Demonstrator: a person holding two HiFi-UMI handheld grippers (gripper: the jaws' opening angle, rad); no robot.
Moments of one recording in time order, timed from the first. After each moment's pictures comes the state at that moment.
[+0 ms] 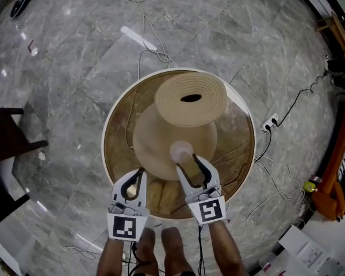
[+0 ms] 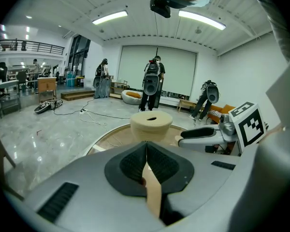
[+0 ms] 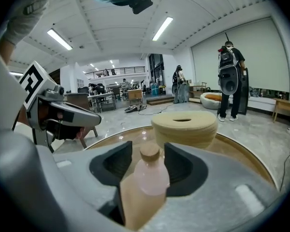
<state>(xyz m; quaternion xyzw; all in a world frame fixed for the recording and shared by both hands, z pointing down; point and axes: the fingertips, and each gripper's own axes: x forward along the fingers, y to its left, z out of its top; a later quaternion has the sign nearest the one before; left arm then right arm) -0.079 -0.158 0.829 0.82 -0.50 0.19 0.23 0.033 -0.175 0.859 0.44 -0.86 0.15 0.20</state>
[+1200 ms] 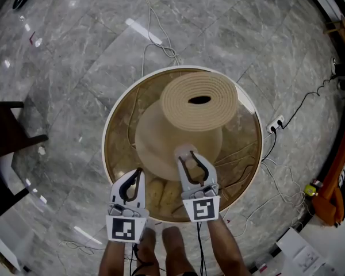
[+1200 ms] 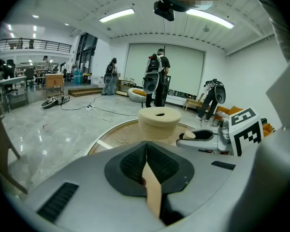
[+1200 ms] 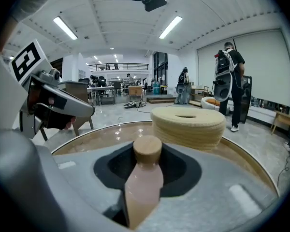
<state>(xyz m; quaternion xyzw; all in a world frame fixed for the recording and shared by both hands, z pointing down) -0.093 -0.167 0.856 0.79 -0.52 0.19 0.25 0.020 -0.198 0.895 0.45 -0.85 0.12 0.23</state>
